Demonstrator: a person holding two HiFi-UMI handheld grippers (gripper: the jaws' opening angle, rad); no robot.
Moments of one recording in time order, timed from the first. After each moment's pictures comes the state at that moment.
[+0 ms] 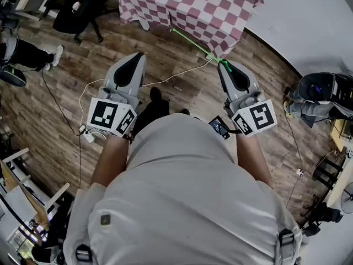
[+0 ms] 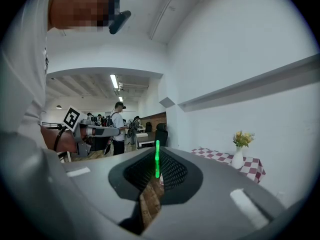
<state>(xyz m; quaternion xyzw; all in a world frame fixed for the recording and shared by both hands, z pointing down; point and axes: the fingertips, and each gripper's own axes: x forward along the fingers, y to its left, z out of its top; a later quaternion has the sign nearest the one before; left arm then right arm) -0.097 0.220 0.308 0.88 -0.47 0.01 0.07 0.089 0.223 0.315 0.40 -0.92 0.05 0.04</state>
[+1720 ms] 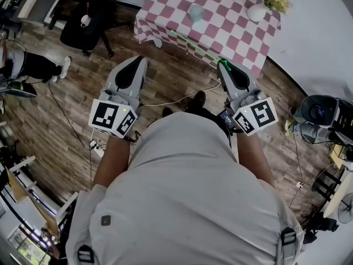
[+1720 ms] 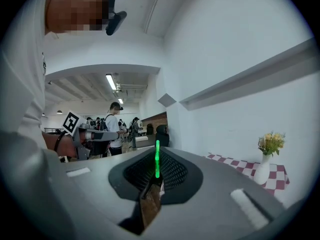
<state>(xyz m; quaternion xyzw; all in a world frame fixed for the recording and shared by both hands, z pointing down) -0.212 0.023 0.305 0.87 -0.48 0.02 0.09 -0.026 0.015 0.306 0.38 -0.92 0.07 0.03</state>
